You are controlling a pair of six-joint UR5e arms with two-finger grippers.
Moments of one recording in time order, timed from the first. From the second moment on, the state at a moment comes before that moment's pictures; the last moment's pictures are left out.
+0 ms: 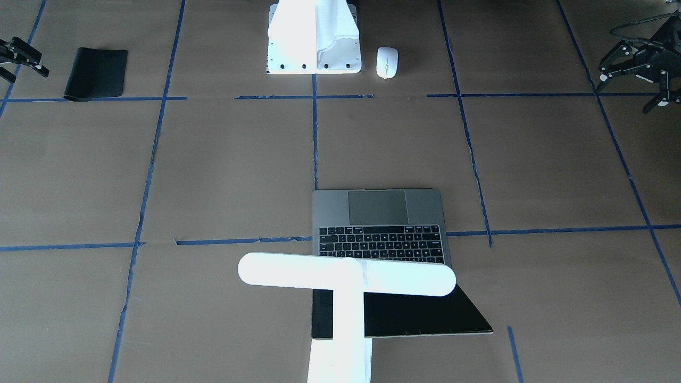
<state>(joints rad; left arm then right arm) -1.24 -1.39 -2.13 -1.68 -2.29 0.04 0.67 -2.24 1.74 -0.25 2.12 1.14</state>
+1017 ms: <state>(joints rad) -1.24 -1.39 -2.14 -1.68 -2.29 0.04 0.30 -2.23 1.75 -0.13 1.86 1.42</state>
